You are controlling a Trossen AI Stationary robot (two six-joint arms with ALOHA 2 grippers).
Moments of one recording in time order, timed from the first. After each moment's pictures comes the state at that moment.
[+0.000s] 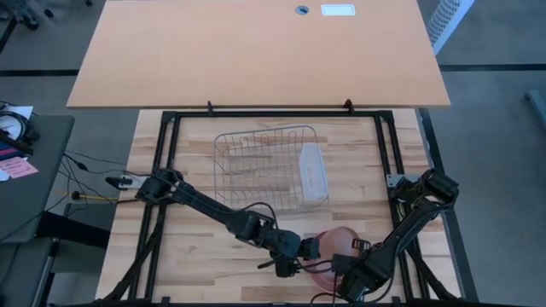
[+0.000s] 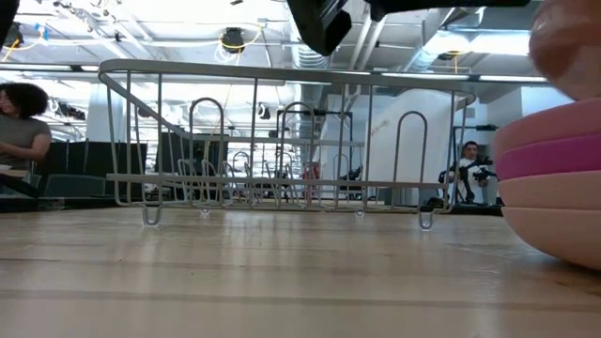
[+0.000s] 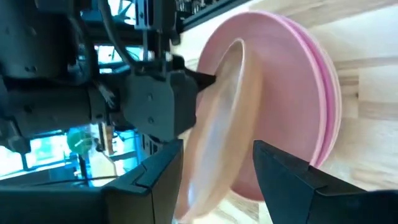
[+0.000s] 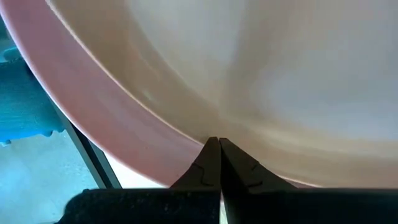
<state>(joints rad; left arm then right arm) -0.41 2.10 1.72 -0.16 -0.15 1.42 0.86 1.85 1.28 -0.93 -0.06 1.13</state>
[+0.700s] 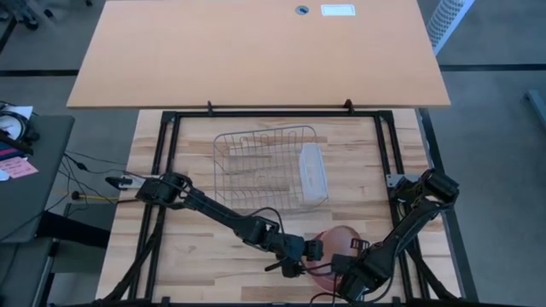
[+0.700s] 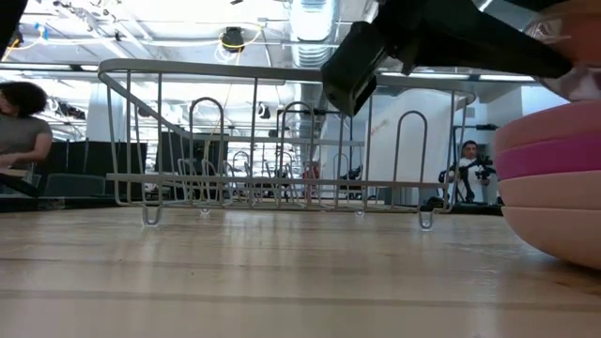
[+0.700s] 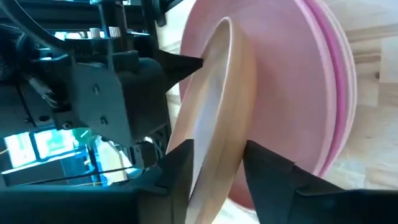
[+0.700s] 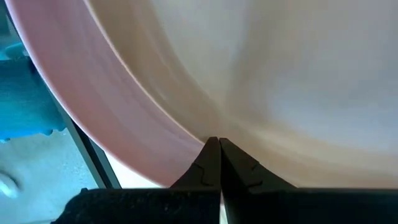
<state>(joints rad) -0.40 2.19 1.72 -0.06 -0.22 1.49 0.85 1.85 1.28 -0.93 -0.06 1.10</state>
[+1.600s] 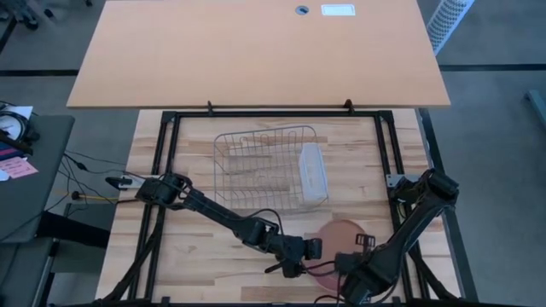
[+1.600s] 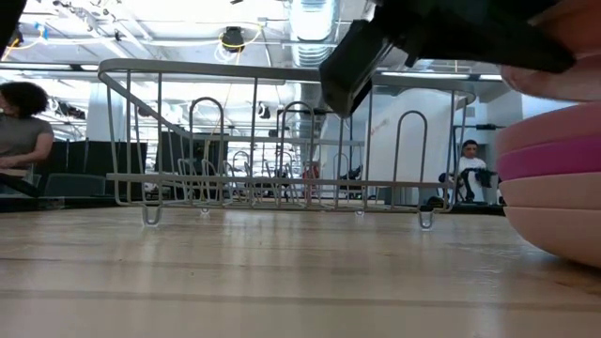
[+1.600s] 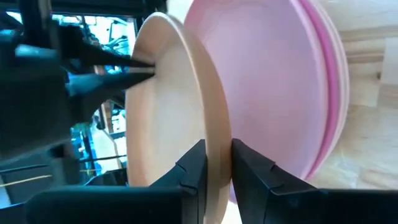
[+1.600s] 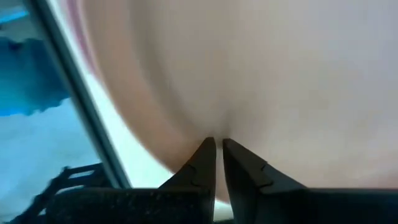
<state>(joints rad) -0.41 2.19 1.72 -0.05 -0.27 1.43 0.86 1.85 1.52 -1.30 -0.01 1.05</state>
